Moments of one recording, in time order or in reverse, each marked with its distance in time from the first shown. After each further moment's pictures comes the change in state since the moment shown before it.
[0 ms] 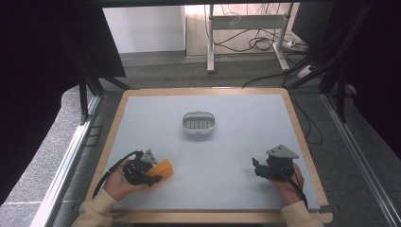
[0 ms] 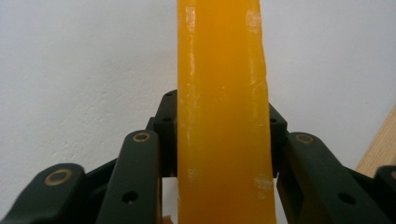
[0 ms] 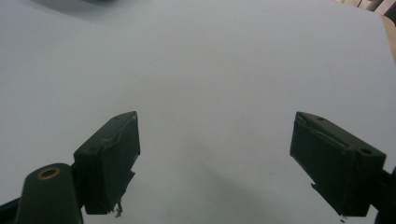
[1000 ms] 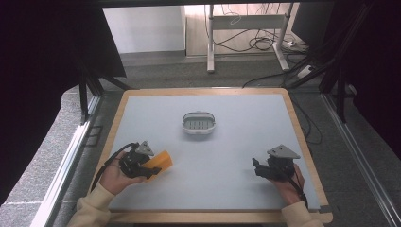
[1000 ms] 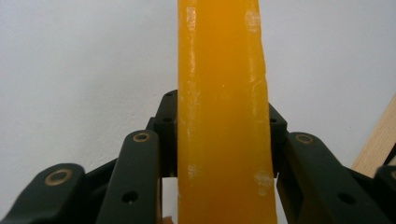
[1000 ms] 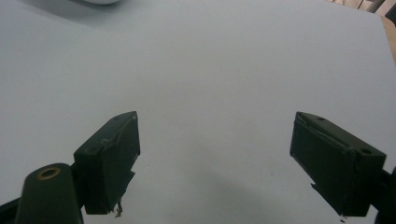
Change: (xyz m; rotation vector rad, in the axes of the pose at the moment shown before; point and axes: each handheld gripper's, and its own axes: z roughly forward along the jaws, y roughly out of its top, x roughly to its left) left arm 0.008 0.014 -0.023 -0.058 0.014 -0.020; right arm 0.000 0.001 -0.002 -0.010 0.007 0.014
